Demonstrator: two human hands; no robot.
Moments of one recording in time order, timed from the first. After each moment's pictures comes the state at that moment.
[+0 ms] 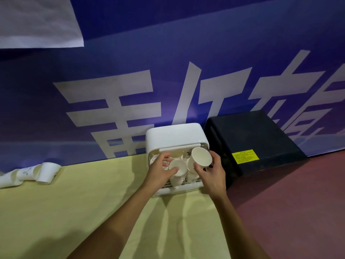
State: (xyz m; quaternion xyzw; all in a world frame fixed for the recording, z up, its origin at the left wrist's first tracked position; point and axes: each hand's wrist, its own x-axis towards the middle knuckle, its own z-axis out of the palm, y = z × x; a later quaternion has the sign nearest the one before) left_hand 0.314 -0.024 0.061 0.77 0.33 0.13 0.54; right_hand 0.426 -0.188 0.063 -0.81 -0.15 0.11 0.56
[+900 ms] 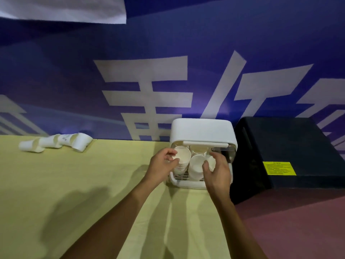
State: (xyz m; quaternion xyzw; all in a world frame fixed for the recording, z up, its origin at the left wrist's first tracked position) left_hand 0.270 -0.003 0.060 0.71 0.42 0.20 0.53; right_hand 0.405 -0.147 0.053 -0.85 -0.29 0.06 0.44
